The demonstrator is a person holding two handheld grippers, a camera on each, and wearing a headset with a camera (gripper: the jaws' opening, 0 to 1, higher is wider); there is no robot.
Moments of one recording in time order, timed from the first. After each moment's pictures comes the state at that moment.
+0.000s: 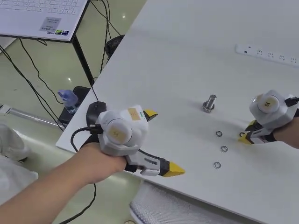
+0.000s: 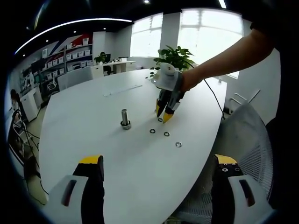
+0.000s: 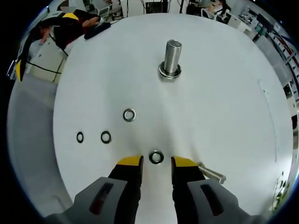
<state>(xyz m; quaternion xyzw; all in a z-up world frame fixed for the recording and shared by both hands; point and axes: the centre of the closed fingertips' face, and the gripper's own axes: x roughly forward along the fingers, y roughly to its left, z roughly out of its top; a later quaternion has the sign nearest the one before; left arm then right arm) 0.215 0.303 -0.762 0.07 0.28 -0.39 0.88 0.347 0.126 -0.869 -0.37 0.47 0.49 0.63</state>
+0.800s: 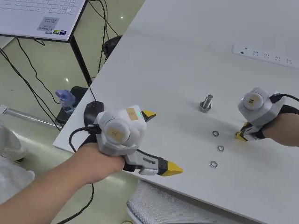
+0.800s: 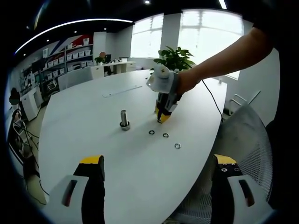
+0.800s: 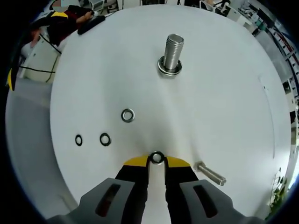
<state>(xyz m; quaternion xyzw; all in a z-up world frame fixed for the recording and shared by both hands) 0.214 0.299 -0.760 0.06 0.27 -0.39 0.88 0.346 0.125 -0.870 -0.39 0.50 0.46 0.62</state>
